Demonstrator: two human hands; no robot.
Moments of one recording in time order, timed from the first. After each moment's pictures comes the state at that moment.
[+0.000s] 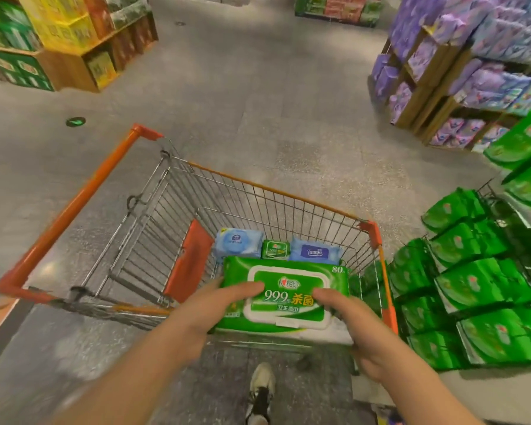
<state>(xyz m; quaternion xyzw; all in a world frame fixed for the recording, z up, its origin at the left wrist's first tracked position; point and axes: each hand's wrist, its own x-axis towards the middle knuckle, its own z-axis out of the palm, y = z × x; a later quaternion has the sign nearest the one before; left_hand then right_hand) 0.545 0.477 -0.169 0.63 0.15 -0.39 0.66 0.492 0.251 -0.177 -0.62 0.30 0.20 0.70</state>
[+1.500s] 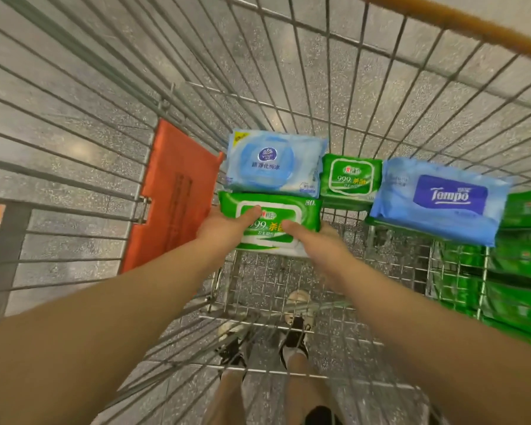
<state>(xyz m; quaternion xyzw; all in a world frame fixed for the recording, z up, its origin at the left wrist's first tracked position) 0.787 0.488 -0.605 0.79 0.31 -0.34 0.41 0.739 0.306 -0.601 -0.62 0.39 0.34 0.59</state>
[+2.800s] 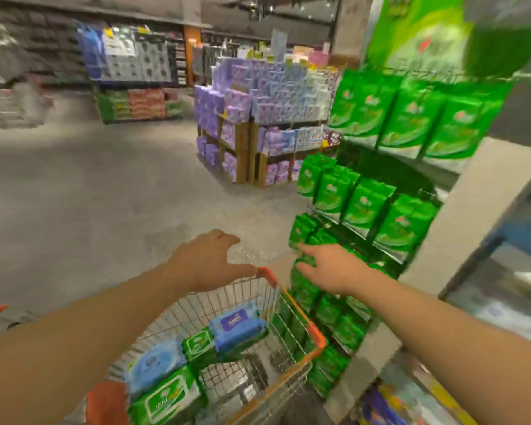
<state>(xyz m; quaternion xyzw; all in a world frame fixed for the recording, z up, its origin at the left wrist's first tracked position) 0.689 0.358 -0.042 0.86 -0.50 -0.11 0.08 0.499 0.180 -0.046 -0.95 0.30 0.05 0.08</state>
